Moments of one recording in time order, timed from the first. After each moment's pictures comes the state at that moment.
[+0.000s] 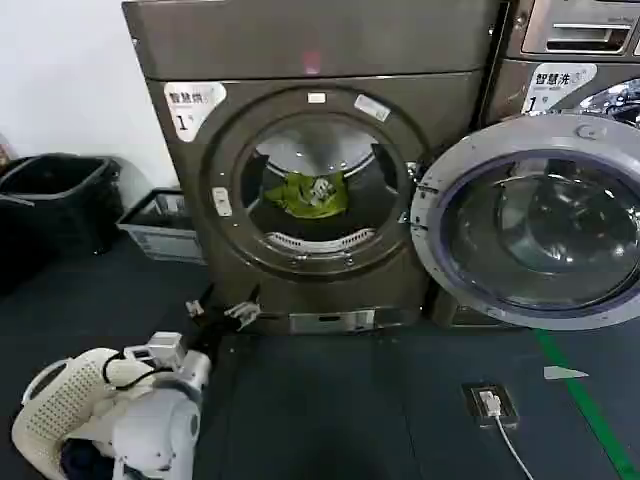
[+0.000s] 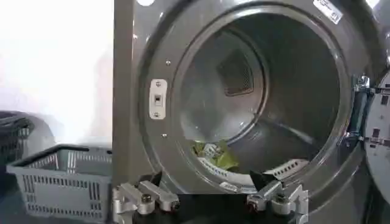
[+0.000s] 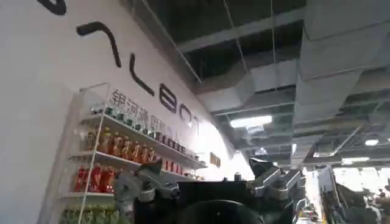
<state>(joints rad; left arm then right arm) 1.14 -1.56 -0.55 -2.10 -0.04 0.58 0.17 -1.75 0.75 2.57 1.69 0.73 -0.48 -0.10</state>
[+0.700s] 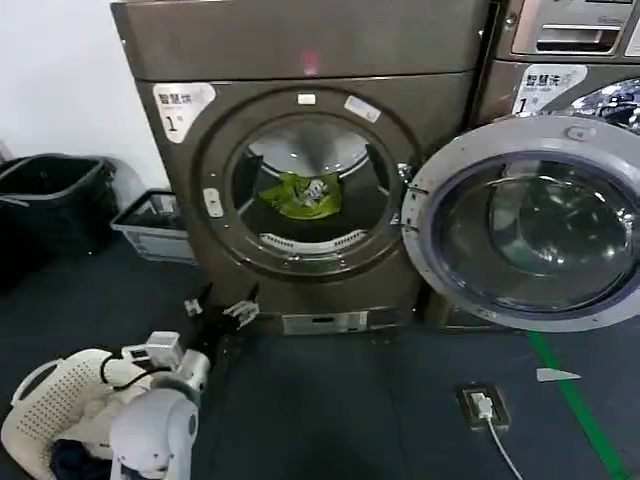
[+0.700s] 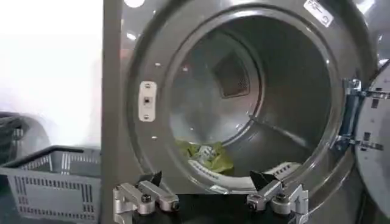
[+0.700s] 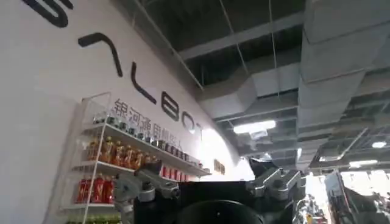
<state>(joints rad) 1.15 -1.56 -0.55 -2.11 -0.05 0.58 0.17 -1.76 0.75 2.59 1.70 0.77 -0.47 -0.10</state>
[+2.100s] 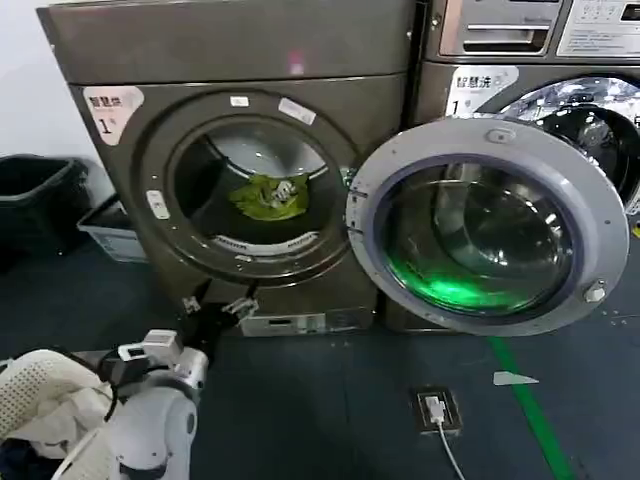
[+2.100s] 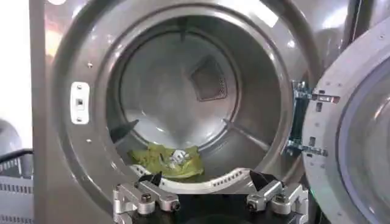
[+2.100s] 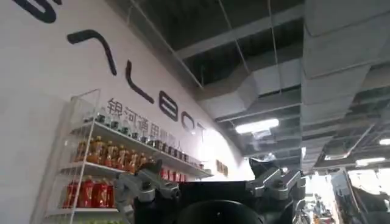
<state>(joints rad) 1.13 -1.56 -0.56 -2.11 -0.05 0.55 0.16 -1.73 0.75 2.57 1.69 0.78 -0.45 -0.11</state>
